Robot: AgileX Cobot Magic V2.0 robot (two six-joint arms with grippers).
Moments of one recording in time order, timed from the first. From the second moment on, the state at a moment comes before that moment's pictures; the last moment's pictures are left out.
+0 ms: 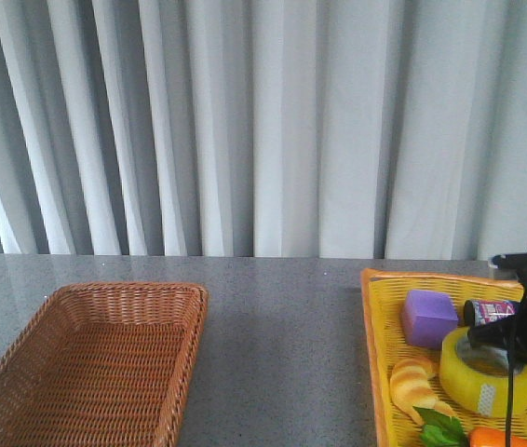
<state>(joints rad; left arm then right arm) -0.05 1.09 -1.05 -0.13 0.28 -0.09 -0.08 1.90 -1.56 -0.14 0.83 0.05</state>
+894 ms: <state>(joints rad) -0.05 1.09 -1.05 -0.13 0.28 -0.09 0.37 2.10 -2.03 0.11 1.05 -0.28</state>
